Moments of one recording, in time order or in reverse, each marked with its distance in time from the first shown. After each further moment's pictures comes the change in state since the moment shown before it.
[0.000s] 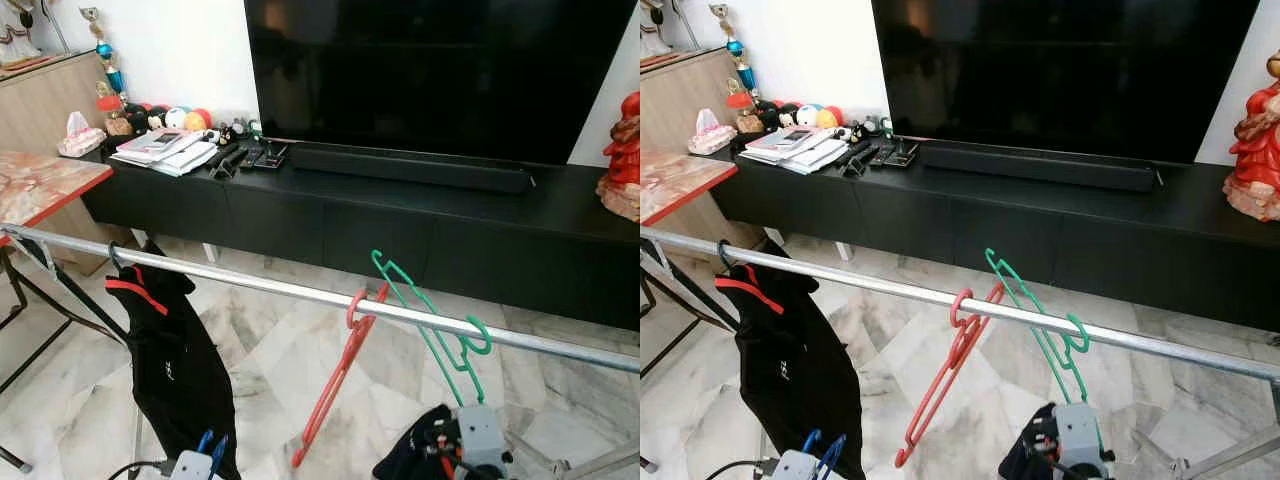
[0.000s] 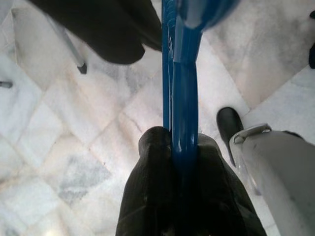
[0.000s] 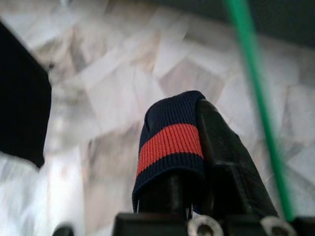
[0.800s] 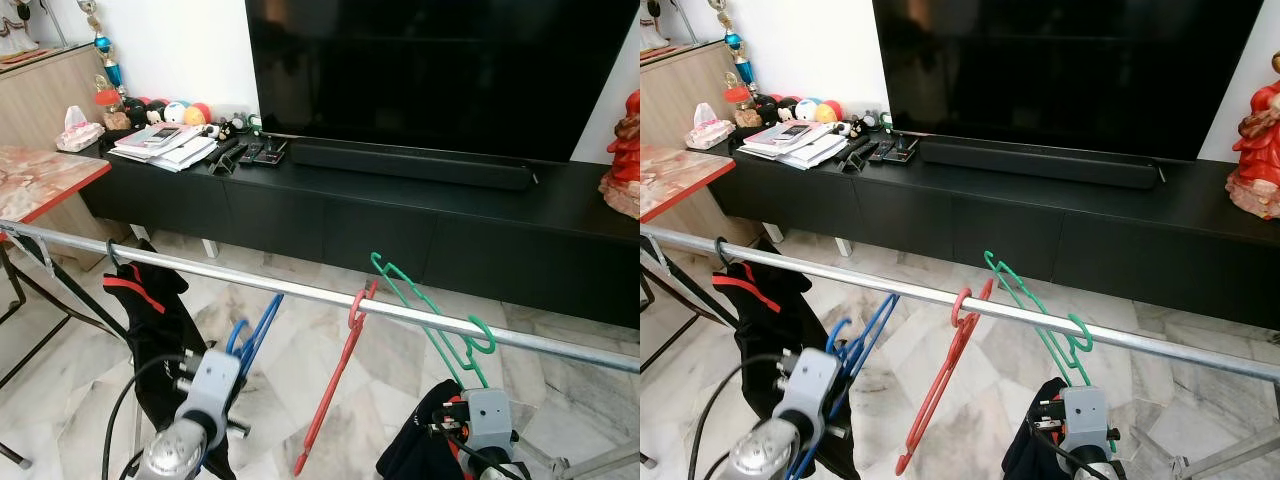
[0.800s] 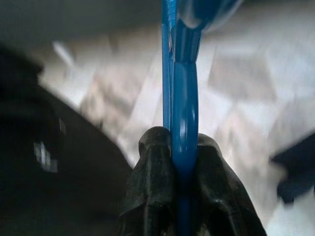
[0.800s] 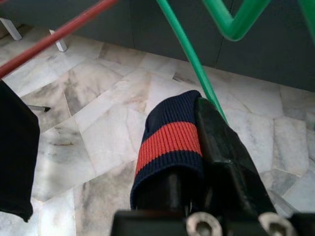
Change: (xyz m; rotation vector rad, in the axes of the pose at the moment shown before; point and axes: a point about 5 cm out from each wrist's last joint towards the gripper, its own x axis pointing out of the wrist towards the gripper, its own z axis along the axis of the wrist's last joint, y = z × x) left arm -0.054 -0.001 0.110 0.084 -0.582 -0.080; right arm 0.000 -0.008 0.038 0.032 -0.210 -0.057
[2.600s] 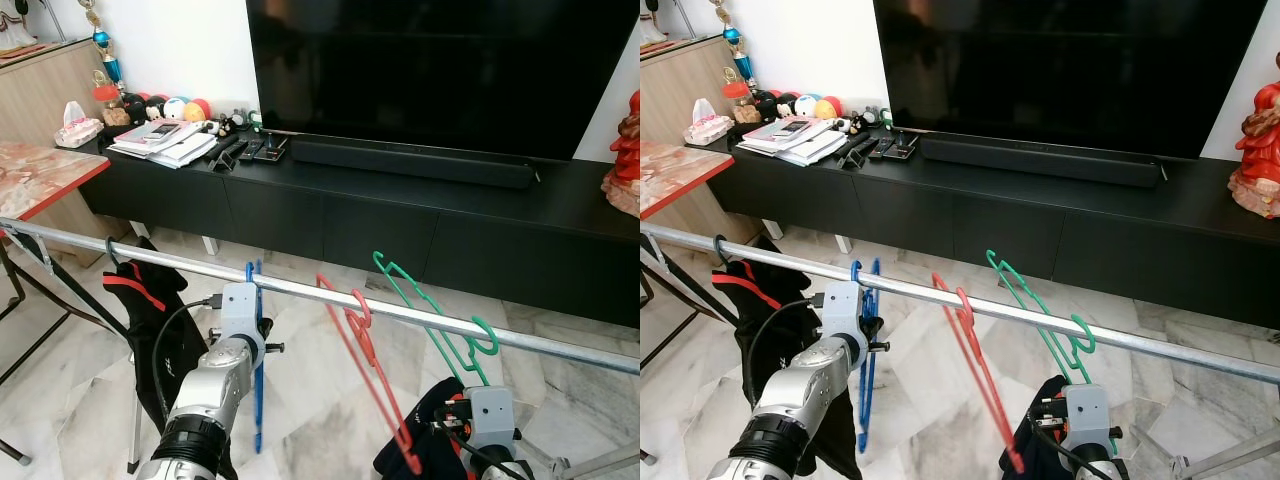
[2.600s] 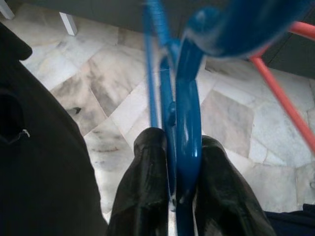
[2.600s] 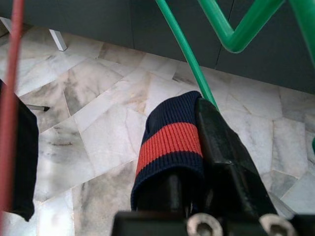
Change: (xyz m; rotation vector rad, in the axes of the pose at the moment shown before) left arm 0.059 -0.009 0.099 -0.381 -0.003 0.089; right arm -0.001 -0.002 0.005 -0.001 -0.006 -0.005
